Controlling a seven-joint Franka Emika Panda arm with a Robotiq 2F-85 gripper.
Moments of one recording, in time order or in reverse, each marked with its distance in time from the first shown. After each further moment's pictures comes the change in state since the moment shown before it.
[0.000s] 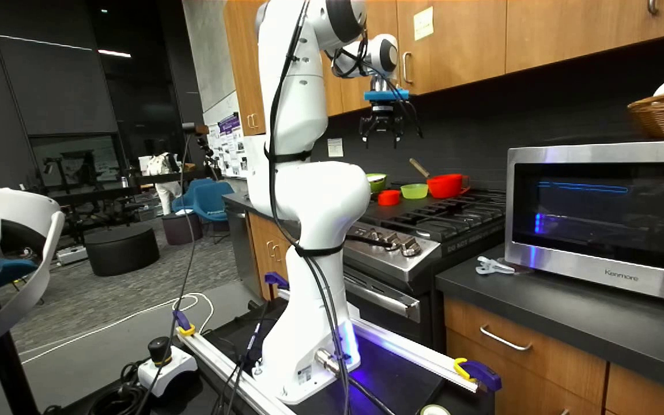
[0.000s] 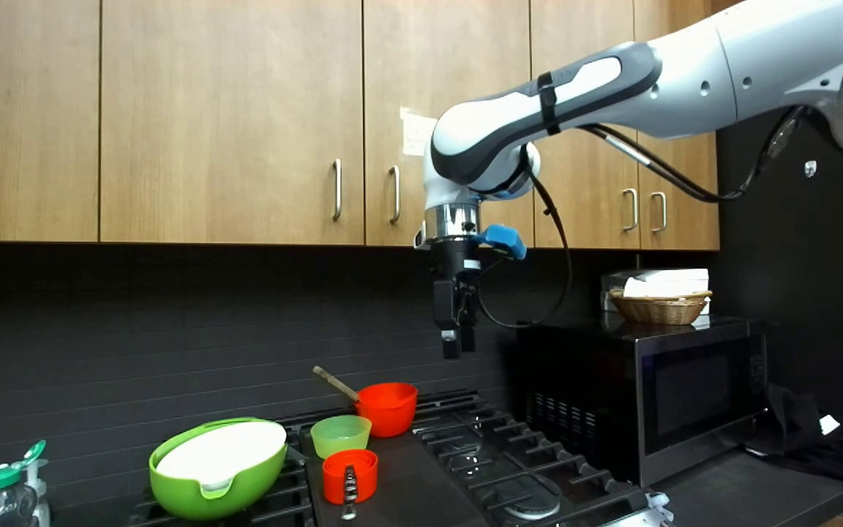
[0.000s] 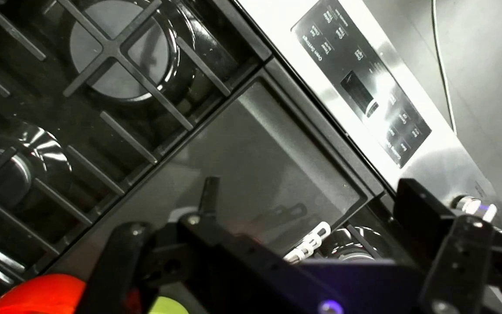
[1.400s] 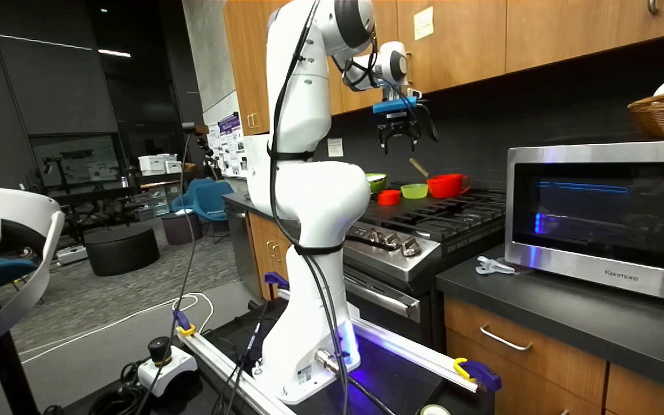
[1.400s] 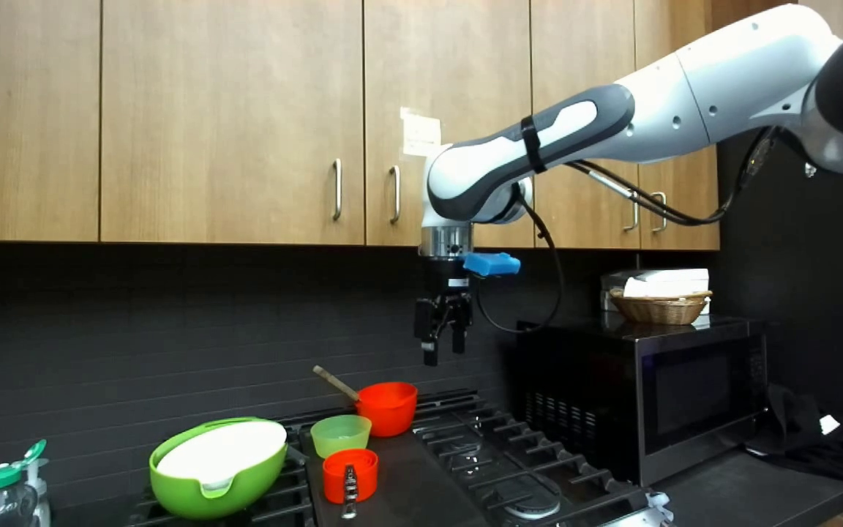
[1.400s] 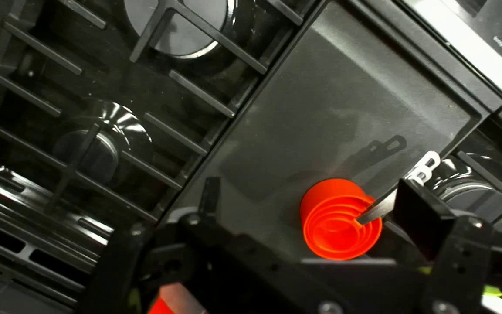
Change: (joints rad) arm -0.021 0.068 -0.017 0.001 -0.095 0.215 0.193
